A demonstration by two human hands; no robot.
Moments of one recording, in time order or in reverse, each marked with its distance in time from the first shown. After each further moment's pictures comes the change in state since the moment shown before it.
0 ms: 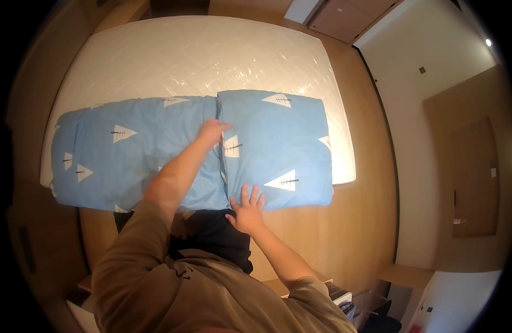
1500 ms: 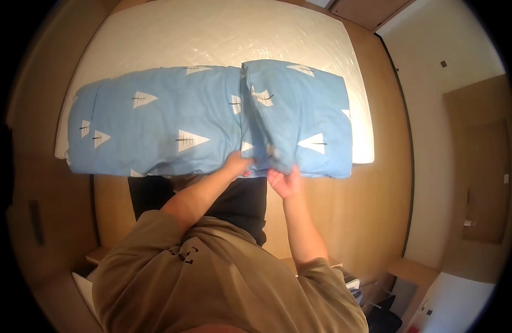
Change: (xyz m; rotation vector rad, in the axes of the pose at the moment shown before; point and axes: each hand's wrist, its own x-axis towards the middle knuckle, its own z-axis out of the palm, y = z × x) left_hand -0.207 -0.089 0.030 -0.036 -0.183 -0.326; right_hand -0.006 0.054 0.017 2.587 -0.017 0.506
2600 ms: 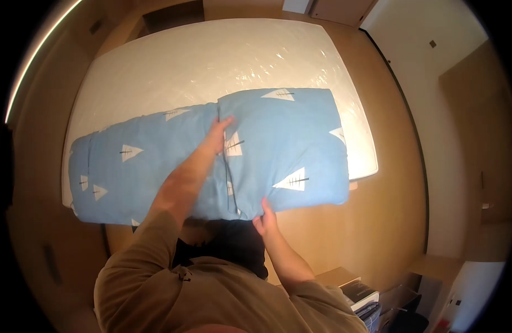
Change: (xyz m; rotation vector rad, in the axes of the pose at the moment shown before) left_hand 0.134 0.185 -0.032 -0.520 -0.051 0.370; right_hand 0.048 0.045 -0.056 0.087 0.106 -0.184
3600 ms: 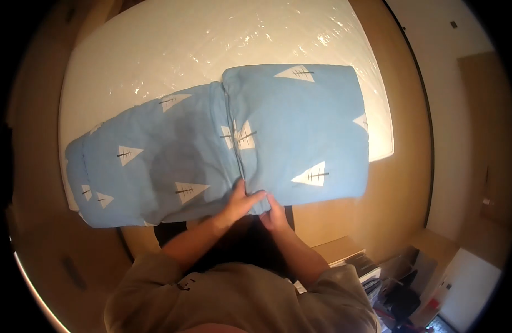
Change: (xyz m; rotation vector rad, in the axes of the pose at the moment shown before) left_hand -0.182 -0.078 -0.011 0.532 -0.051 -0.239; right_hand -0.016 0.023 0.042 -0.062 0.018 0.032
